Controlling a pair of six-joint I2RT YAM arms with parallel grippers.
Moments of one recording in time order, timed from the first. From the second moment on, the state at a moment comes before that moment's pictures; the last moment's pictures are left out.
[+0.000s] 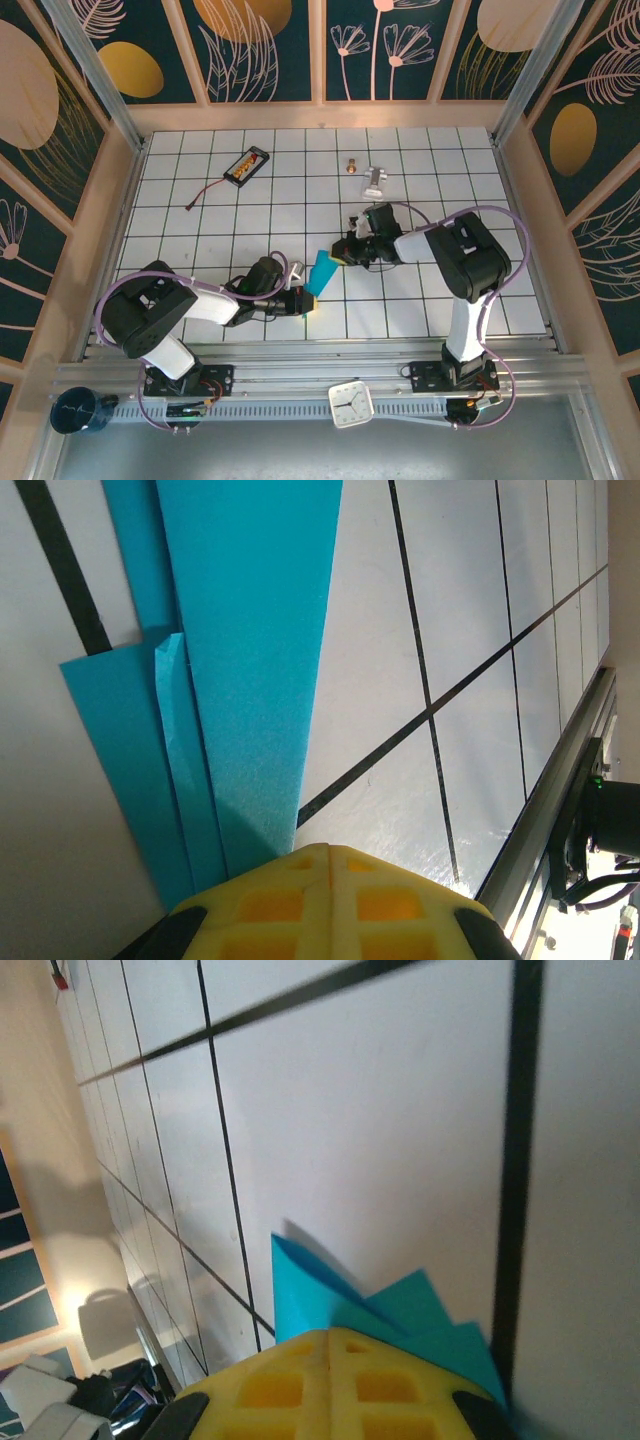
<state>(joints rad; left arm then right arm) -0.78 1.61 0.37 0.47 0.49 -0.84 0.47 1.92 0.84 0.22 -0.72 0.82</state>
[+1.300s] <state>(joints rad) -0.78 1.44 0.51 0.21 0.49 -0.88 0.65 1.80 0.71 0.29 -0.50 0.82</state>
